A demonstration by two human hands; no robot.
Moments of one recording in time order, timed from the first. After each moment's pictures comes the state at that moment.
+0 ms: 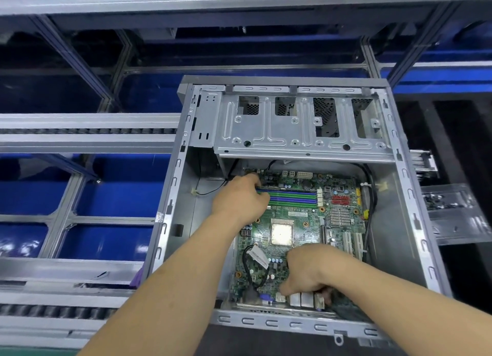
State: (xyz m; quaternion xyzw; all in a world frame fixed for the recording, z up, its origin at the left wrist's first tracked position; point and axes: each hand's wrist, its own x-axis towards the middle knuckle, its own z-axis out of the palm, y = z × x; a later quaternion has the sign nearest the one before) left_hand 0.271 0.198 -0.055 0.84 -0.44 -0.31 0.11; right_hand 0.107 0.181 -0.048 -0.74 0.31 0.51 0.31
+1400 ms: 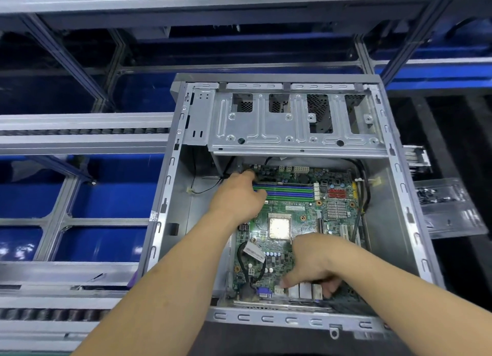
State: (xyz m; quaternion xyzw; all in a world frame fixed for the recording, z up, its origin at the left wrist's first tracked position) left_hand 0.271 0.196 -0.059 0.83 -0.45 -0.31 0.12; right_hand 0.096 0.170 -0.037 -0.69 0.40 0.46 0.38
